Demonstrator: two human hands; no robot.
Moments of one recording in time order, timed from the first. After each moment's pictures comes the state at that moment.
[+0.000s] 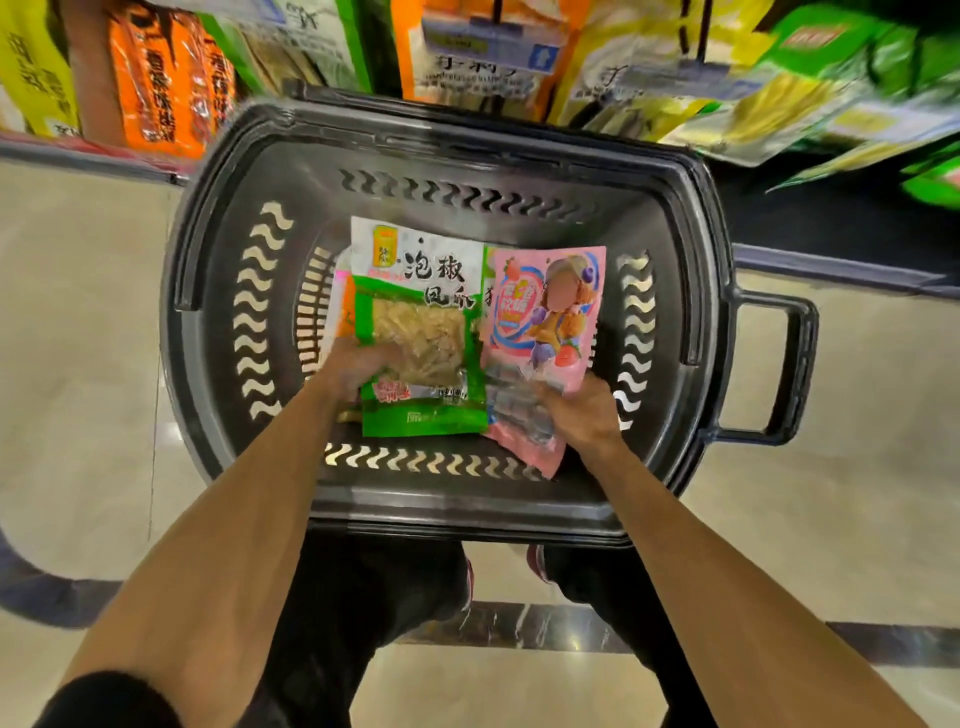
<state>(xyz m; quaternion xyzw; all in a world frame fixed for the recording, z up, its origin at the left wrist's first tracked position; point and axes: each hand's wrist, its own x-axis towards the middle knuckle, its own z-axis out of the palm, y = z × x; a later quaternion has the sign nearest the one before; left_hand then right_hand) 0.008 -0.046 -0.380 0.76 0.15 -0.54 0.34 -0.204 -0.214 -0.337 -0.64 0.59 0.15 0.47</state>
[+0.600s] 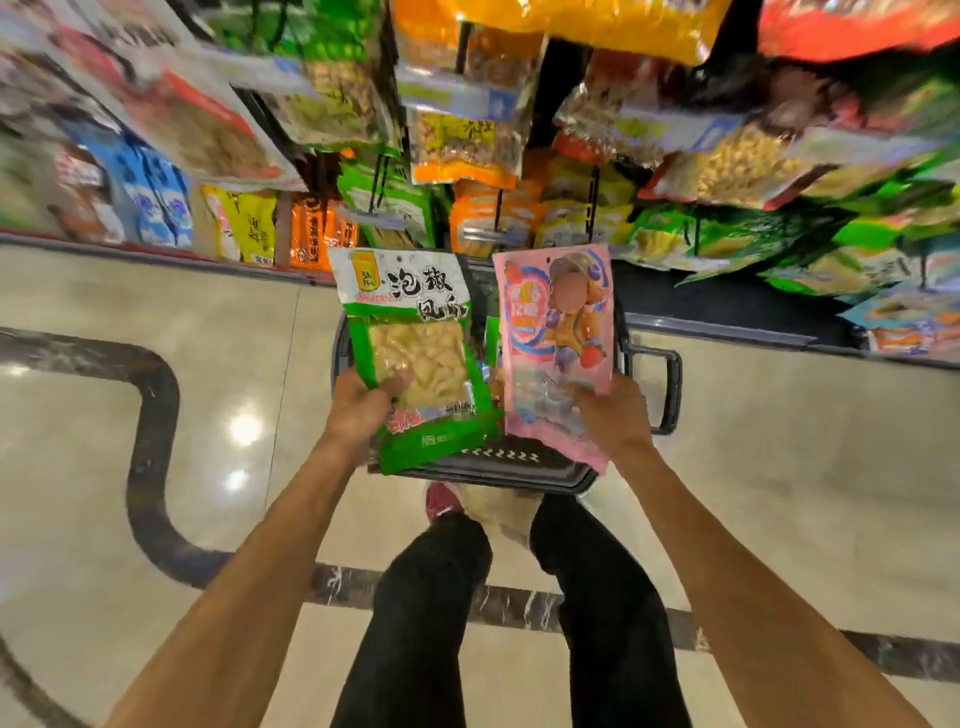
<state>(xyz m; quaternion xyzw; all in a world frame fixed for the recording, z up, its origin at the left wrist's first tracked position) -0.013 -0.019 -0.056 0.77 0.11 -0.40 0.49 -0.197 -0.229 -0.045 -0.65 0.57 0.07 0.50</state>
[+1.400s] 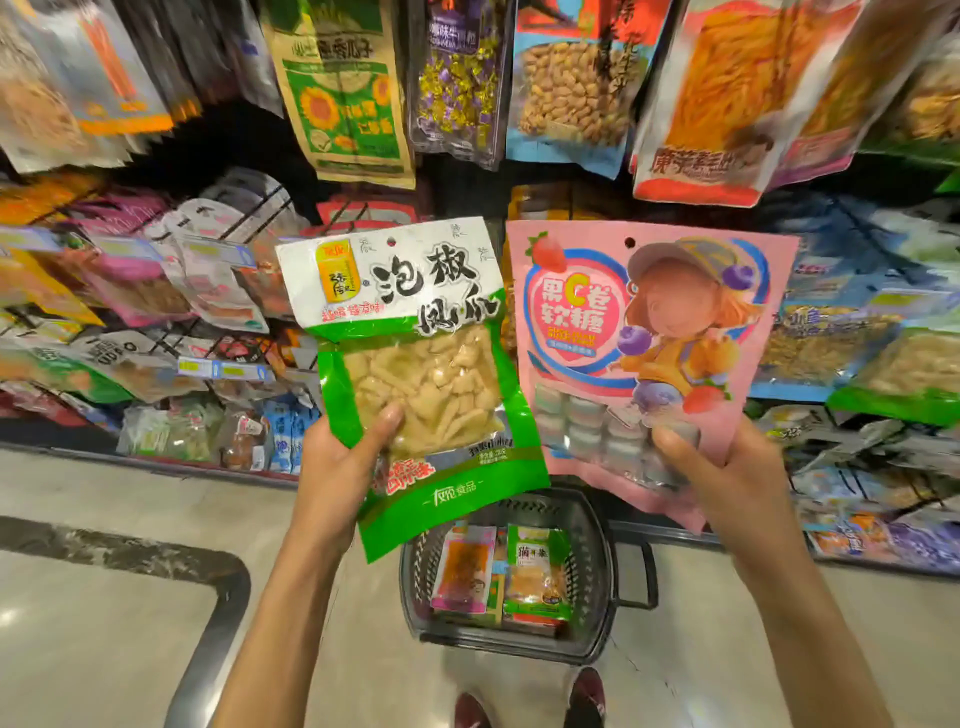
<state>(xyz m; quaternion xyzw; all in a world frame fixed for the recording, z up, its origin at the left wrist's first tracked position) -0.032 0.031 0.386 0.70 -0.14 -0.14 0.68 -0.248 -0.191 0.411 -0.68 0.33 -0.28 0.59</state>
